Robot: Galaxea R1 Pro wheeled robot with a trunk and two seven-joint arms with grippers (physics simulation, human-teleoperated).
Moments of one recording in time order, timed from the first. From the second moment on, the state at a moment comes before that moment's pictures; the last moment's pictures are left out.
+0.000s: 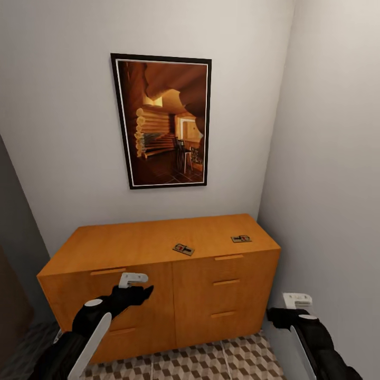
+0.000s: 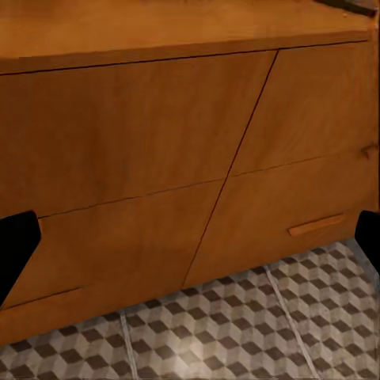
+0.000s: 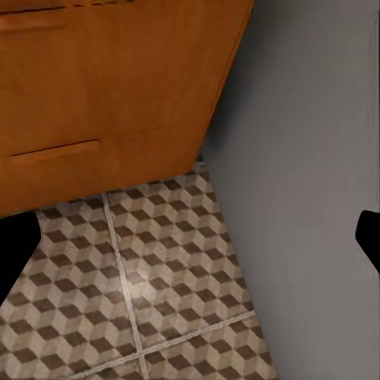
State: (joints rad) left arm -0.29 0.14 -0.24 -1.41 0.36 0.63 0.05; right arm -0.21 -0.07 -0.08 -1.38 0.02 0.80 -0.09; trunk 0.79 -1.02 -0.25
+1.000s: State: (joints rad) left arm -0.67 -0.05 -0.24 -1.50 0.36 0.93 0.06; right arm -0.60 -0.06 -0.12 -1.50 0.03 1.04 -0.09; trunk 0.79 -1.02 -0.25
